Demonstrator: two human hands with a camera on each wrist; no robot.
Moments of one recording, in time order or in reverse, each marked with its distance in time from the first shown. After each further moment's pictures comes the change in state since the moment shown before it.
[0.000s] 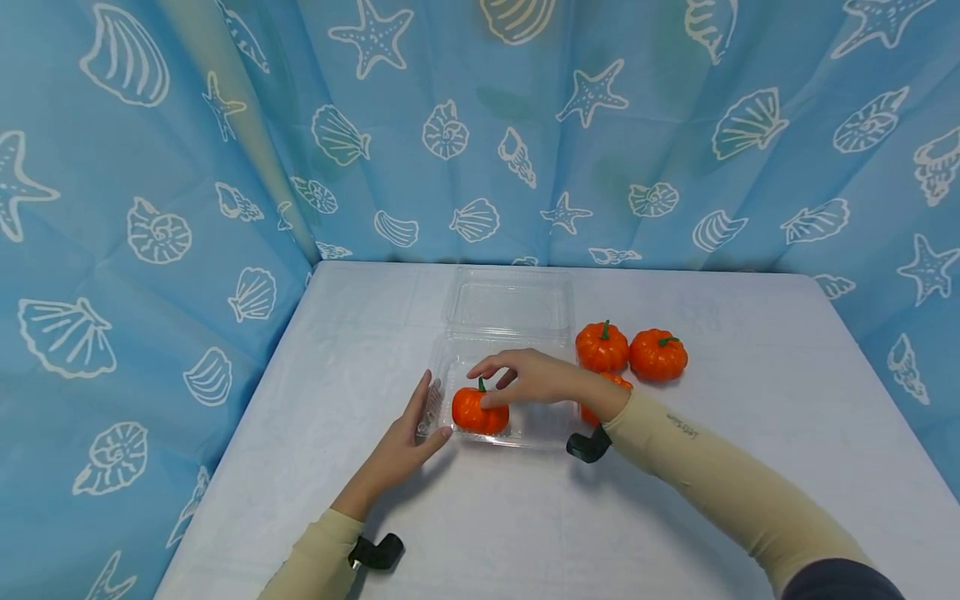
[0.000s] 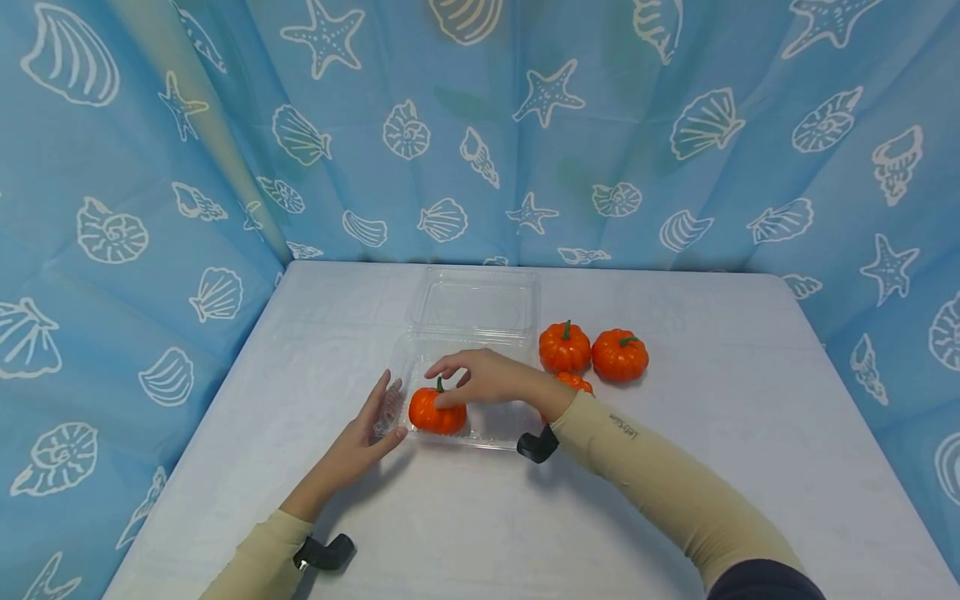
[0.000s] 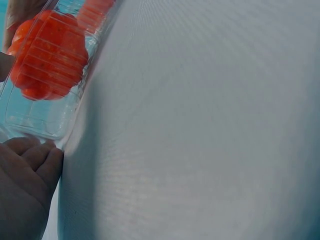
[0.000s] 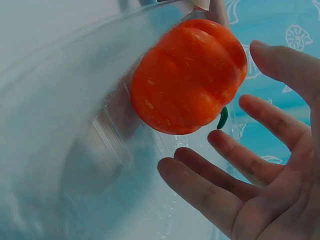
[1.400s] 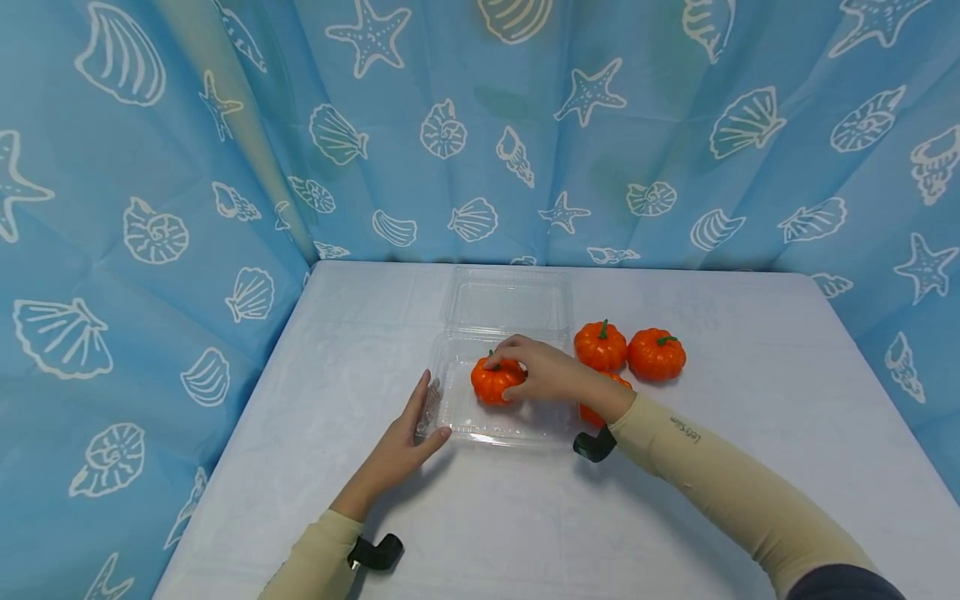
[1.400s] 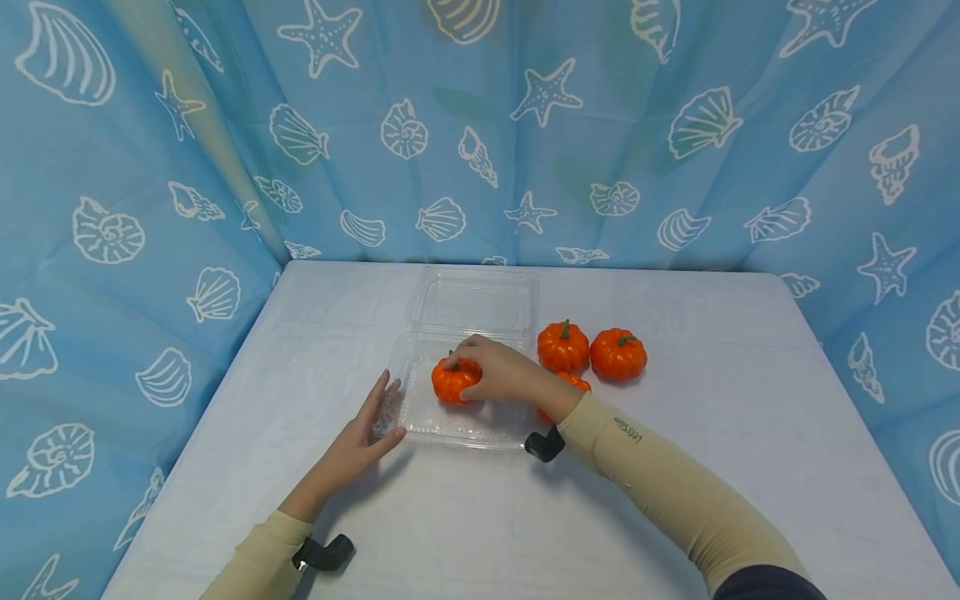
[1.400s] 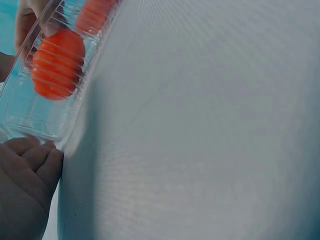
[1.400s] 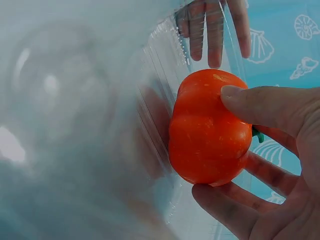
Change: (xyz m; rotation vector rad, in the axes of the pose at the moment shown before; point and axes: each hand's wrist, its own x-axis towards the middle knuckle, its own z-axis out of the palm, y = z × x) left_hand 0.000 0.000 0.001 0.006 -0.003 0.009; right_hand -0.001 0.016 -0.005 -0.287 0.165 -0.041
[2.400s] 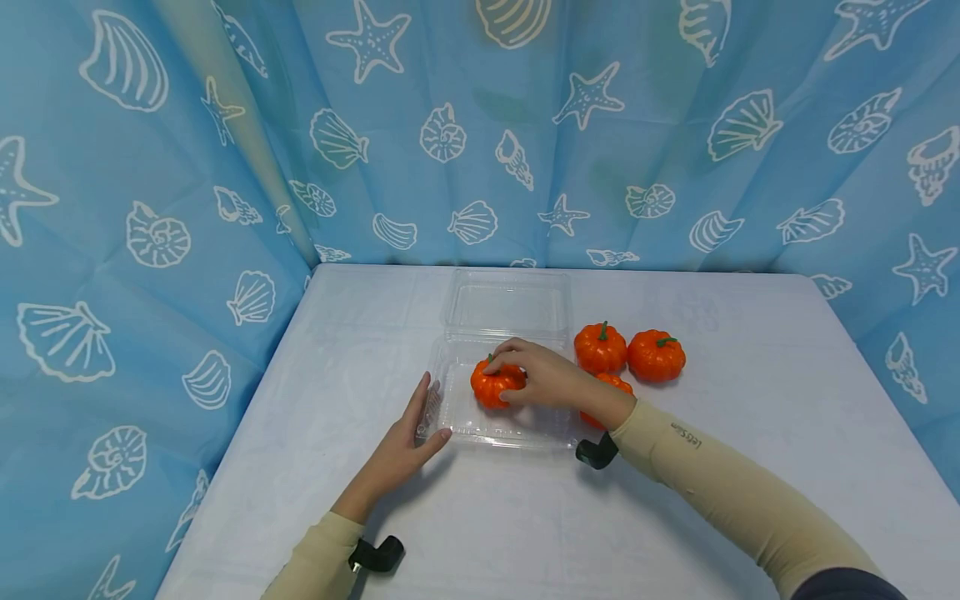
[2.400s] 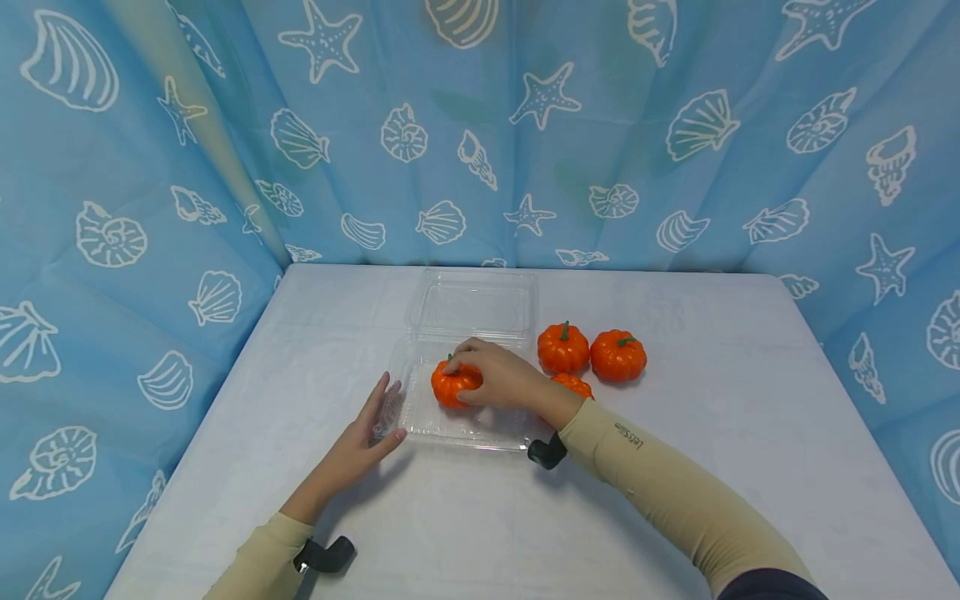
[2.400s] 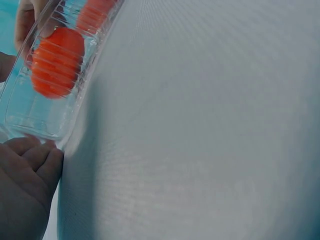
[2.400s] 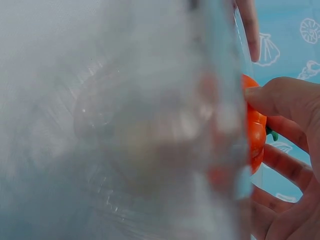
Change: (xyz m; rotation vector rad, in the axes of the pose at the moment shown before) left_hand 0.000 0.000 0.000 -0.006 0.009 0.015; right_hand -0.005 -0.003 0.004 0.003 0.051 -0.040
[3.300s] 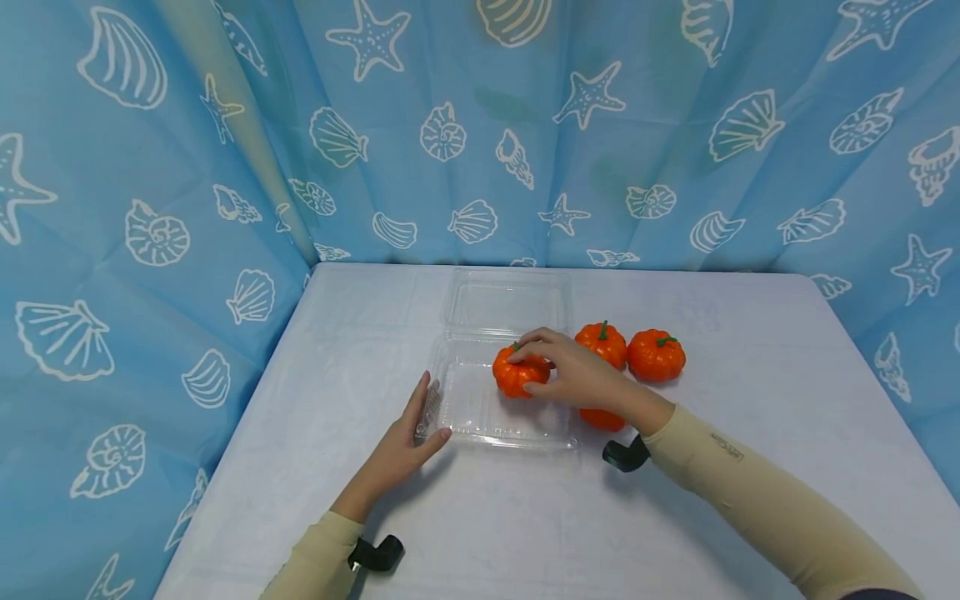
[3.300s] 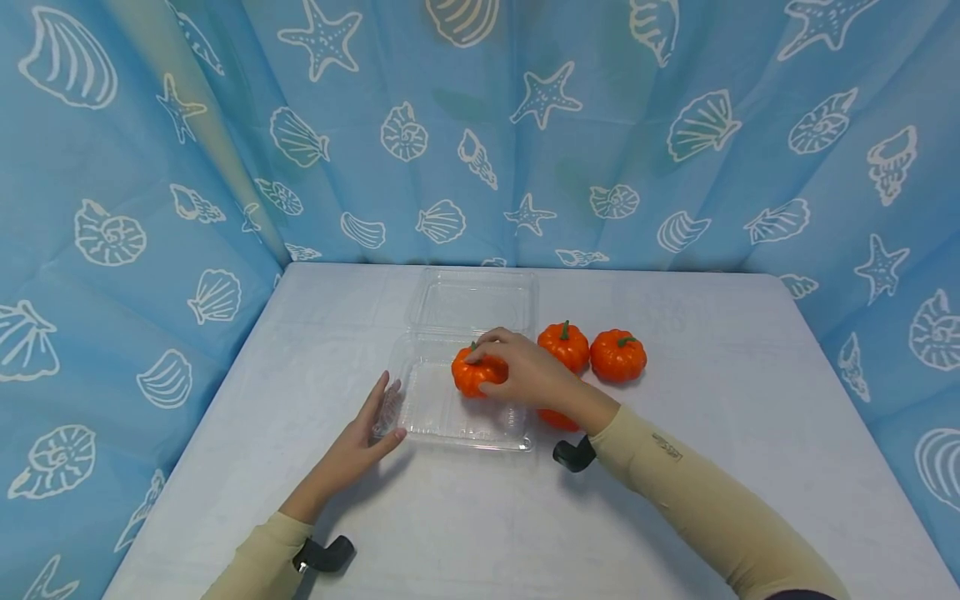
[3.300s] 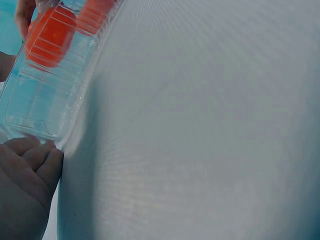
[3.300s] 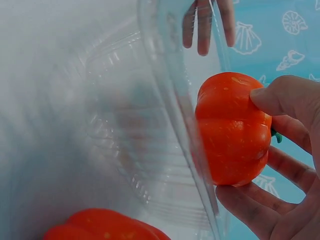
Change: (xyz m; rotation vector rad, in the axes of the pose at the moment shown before) left_hand 0.001 0.003 0.002 0.027 0.018 -0.023; right_hand -0.034 0.006 -0.025 0.017 0.079 0.048
